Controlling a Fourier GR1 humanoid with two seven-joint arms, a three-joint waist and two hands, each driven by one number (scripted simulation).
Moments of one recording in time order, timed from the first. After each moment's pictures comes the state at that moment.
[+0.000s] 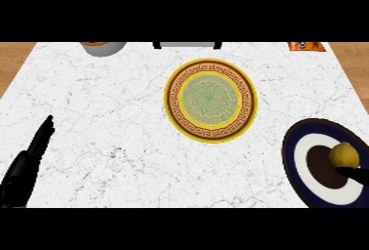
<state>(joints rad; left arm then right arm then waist) 0.12 0.39 0.02 -1.54 -0.09 0.09 -0.11 0.10 -0.60 -0.15 -1.43 -0.10 -0.17 0.54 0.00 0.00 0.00</state>
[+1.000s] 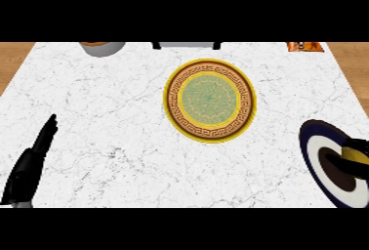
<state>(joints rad) 0.08 0.30 0.11 -1.48 -0.18 0.02 -0.14 -0.06 -0.47 -0.25 -1.09 0.04 -0.09 0.28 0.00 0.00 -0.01</state>
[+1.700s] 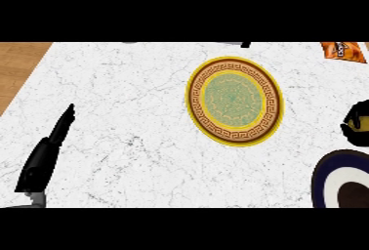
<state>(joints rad) 0.02 0.27 0.05 -1.53 -0.20 -0.03 -0.13 -0.32 -0.76 0.06 -1.06 0.39 0.18 -0.01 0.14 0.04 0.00</state>
